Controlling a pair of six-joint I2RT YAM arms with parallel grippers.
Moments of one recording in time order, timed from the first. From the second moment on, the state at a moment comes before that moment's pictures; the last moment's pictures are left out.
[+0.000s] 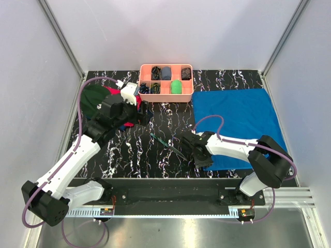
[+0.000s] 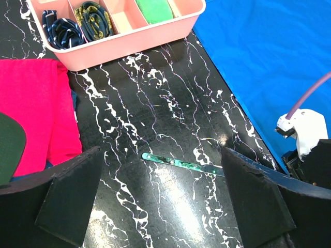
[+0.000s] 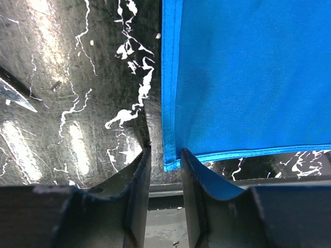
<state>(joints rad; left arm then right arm) -0.51 1.06 1.03 -0.40 0.05 -0.19 0.88 1.55 0.84 -0.82 0.20 0.76</state>
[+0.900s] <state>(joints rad) -0.50 1.04 1.03 -0.40 0.06 -0.19 0.90 1.58 0.86 -0.83 0.17 0.77</state>
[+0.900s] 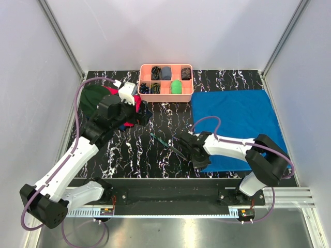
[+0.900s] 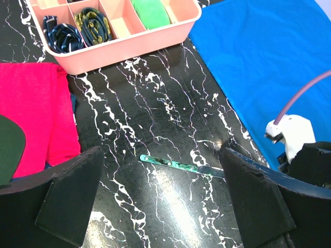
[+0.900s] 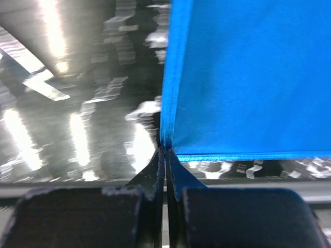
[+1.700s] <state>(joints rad) -0.50 1.03 1.03 -0.40 0.06 -0.19 1.09 1.67 1.02 -0.73 0.13 0.74</state>
